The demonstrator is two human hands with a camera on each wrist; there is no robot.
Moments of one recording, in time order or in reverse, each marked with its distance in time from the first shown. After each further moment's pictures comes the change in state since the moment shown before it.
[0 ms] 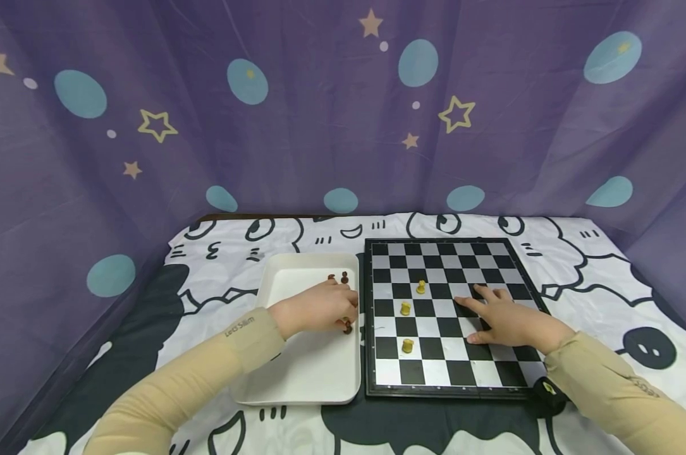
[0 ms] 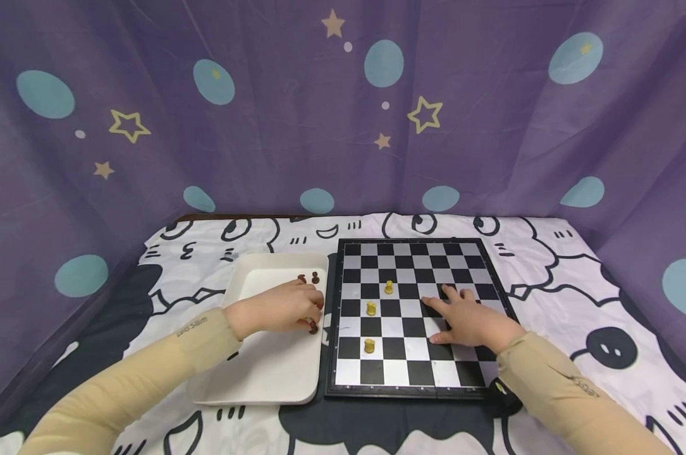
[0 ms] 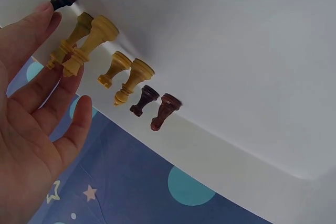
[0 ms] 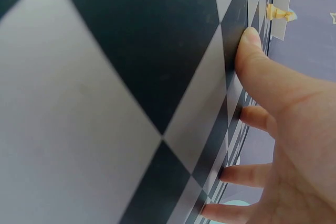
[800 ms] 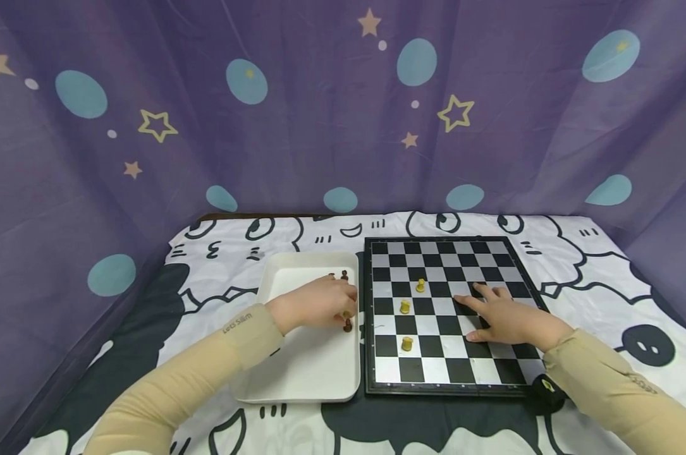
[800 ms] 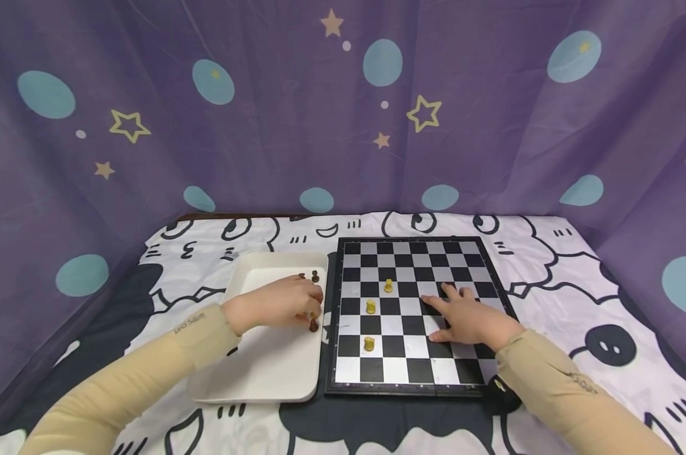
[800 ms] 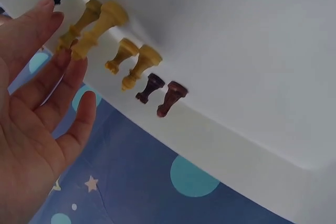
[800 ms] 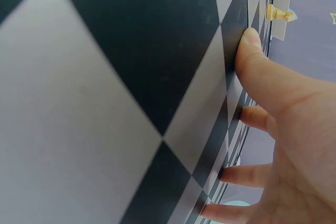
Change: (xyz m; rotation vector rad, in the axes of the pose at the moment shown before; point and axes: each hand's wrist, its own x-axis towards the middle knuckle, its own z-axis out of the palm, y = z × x) left_hand 0.000 -0.002 -0.008 -0.016 -0.018 -0.016; right_hand 0.000 0.000 0.001 -0.006 -0.002 0.006
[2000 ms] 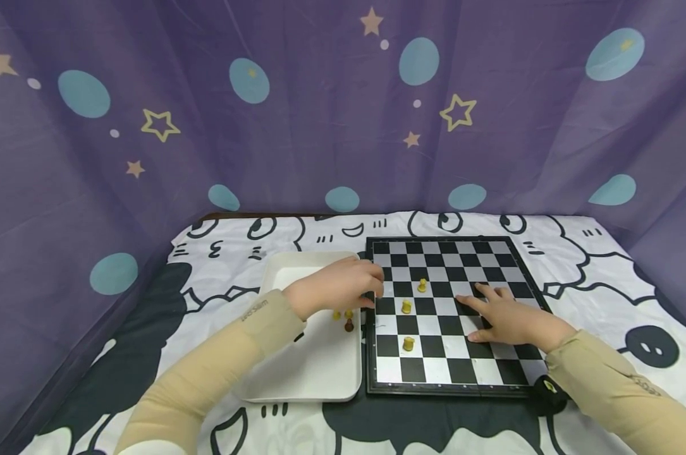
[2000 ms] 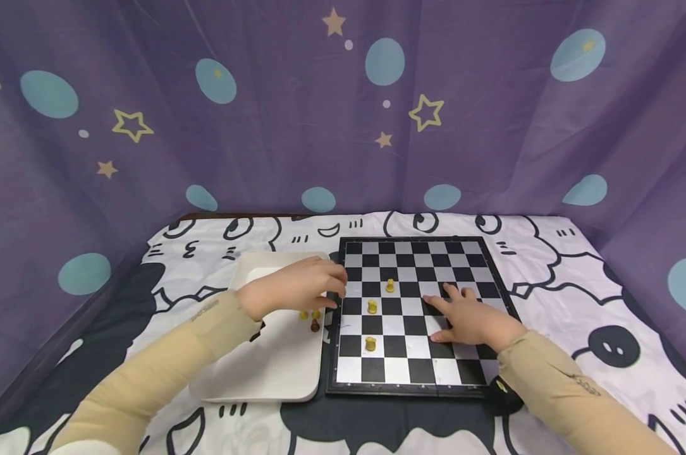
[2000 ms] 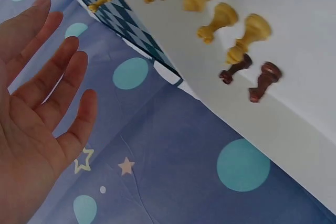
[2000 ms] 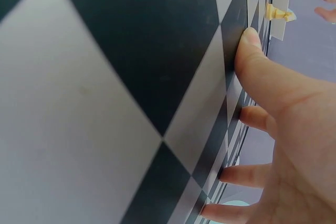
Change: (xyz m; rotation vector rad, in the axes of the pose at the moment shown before) left_hand 0.027 0.010 -0.038 -0.003 0.095 0.021; right_hand -0.001 0.001 0.000 0.004 0.013 -0.014
